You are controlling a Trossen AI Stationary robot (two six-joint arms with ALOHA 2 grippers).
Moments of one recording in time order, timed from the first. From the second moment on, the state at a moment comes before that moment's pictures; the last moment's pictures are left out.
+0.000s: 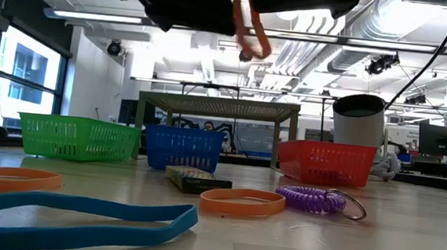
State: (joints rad) left arm -0.56 1.71 1.06 0.13 -0.47 -0.19; right arm 0.63 1.81 1.16 0.00 0.74 0.27
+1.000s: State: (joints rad) left arm -0.54 1.71 1.06 0.23 -0.19 -0.34; right arm 0.62 1.81 1.16 -0.01 0.80 0.26
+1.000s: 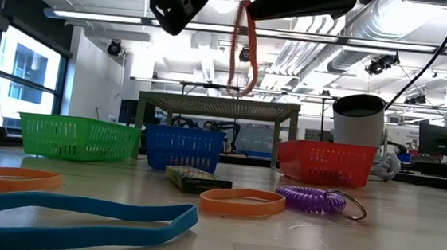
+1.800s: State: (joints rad) left arm -0.50 1.71 1.06 0.18 -0.27 -0.51; right arm 0.65 1.81 1.16 -0.03 0.81 0.23
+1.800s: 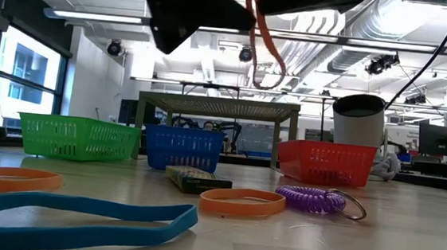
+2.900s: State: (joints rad) left arm -0.48 1.71 1.06 0.23 -0.21 -0.35; right arm 0.65 1.81 1.16 -0.06 0.80 0.24
